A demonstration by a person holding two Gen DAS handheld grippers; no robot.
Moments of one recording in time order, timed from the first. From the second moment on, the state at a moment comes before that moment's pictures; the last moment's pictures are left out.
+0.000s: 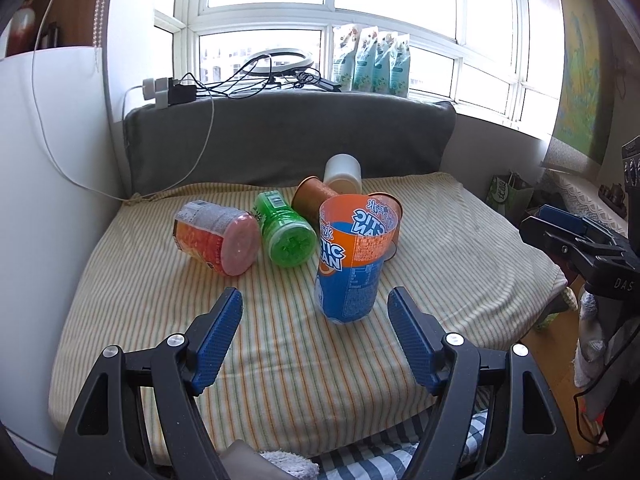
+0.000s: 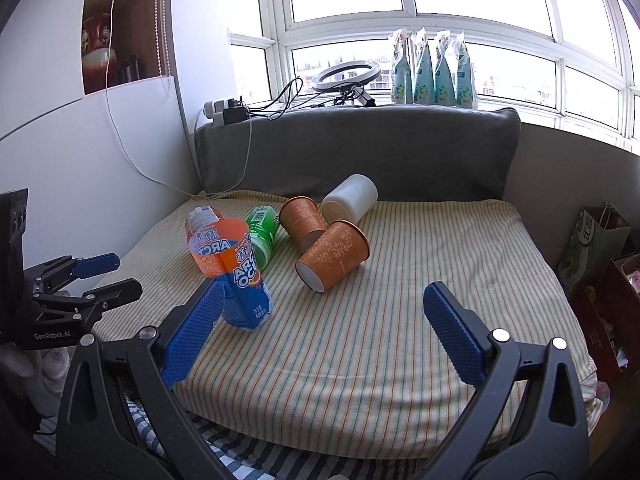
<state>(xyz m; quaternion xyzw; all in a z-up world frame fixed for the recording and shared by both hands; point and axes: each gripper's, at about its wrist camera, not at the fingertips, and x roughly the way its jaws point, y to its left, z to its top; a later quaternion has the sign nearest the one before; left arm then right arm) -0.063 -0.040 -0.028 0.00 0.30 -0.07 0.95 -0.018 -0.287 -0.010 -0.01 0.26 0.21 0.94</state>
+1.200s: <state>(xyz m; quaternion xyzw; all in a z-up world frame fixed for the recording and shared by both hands) -0.061 -0.042 -0.027 0.00 0.30 -0.07 0.95 -0.014 -0.290 -0.011 -0.01 0.26 0.20 0.94</state>
